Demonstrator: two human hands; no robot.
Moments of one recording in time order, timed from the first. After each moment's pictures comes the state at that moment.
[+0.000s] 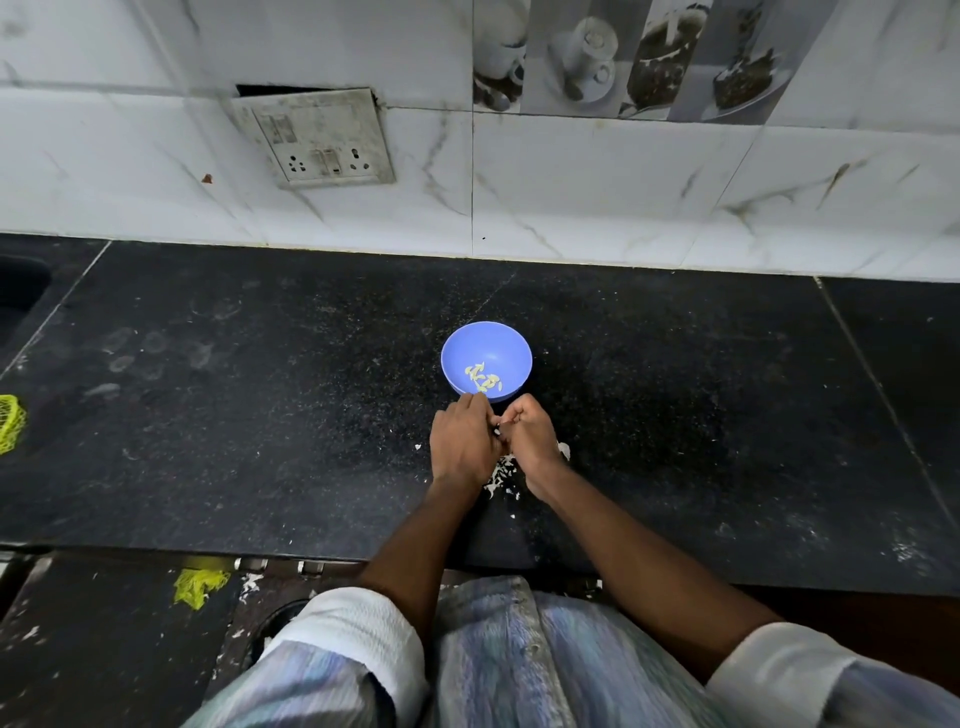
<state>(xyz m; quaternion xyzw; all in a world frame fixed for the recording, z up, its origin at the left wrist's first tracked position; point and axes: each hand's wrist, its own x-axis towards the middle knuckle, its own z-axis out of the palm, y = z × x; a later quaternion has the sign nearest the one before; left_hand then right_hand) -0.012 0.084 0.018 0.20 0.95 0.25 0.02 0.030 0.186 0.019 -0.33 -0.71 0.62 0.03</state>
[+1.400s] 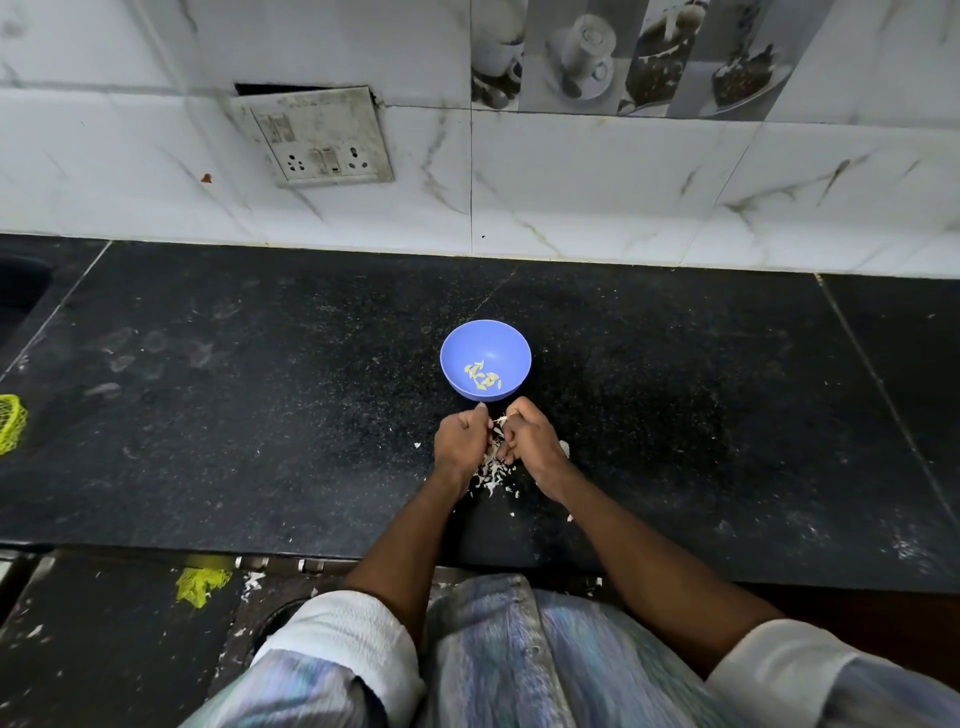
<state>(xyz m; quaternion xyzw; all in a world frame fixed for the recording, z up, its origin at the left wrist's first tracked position) -0.014 0.086 0.009 -0.05 0.77 0.59 0.23 0.036 0.196 0.019 -0.29 -0.73 0.61 -0.02</state>
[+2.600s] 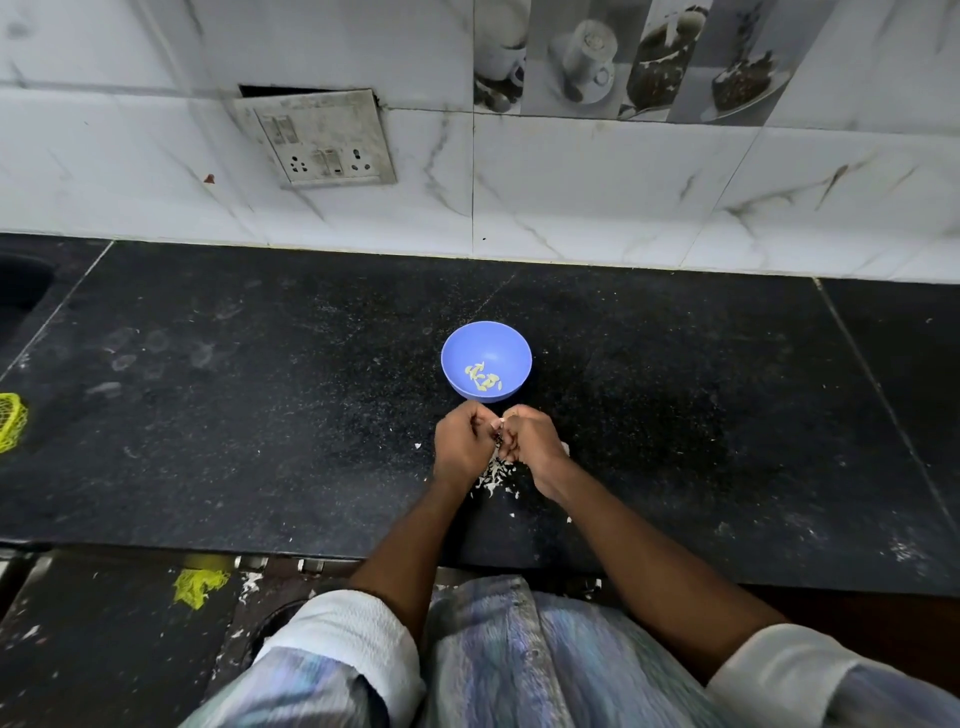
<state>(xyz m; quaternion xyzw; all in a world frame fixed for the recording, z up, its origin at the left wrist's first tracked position) -0.011 0.078 0.011 0.10 0.86 0.50 0.12 0.033 0.195 0.024 -0.33 -0.67 0.66 -0.04</state>
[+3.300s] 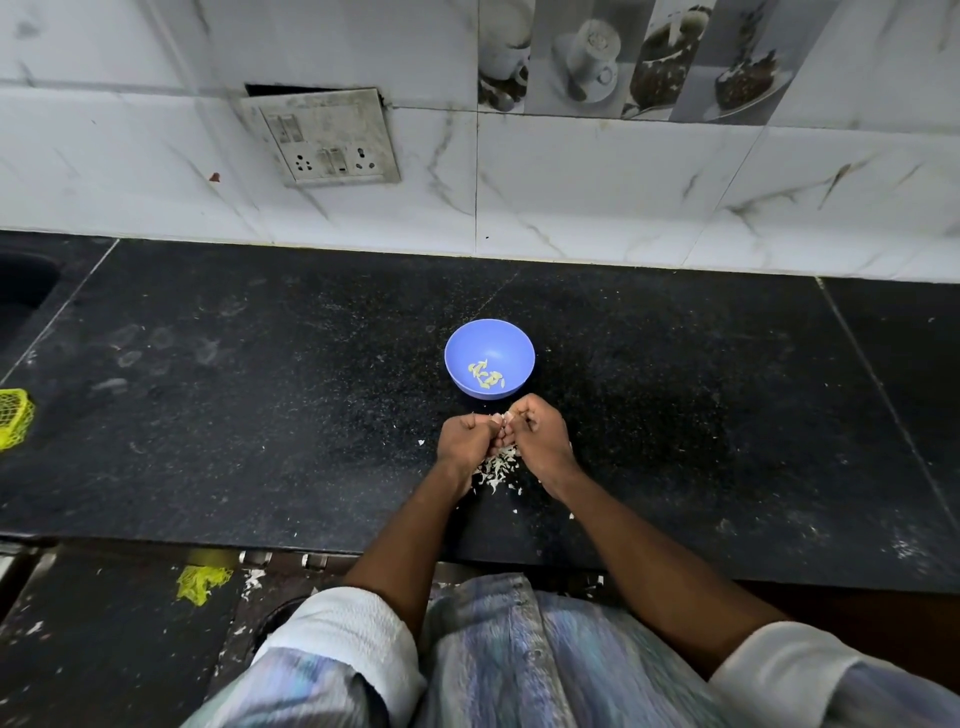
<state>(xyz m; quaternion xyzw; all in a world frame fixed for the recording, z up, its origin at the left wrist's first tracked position) -0.010 0.083 0.016 -0.09 0.69 0.65 0.32 0.042 0.198 0.013 -0.27 -0.78 0.56 0.06</state>
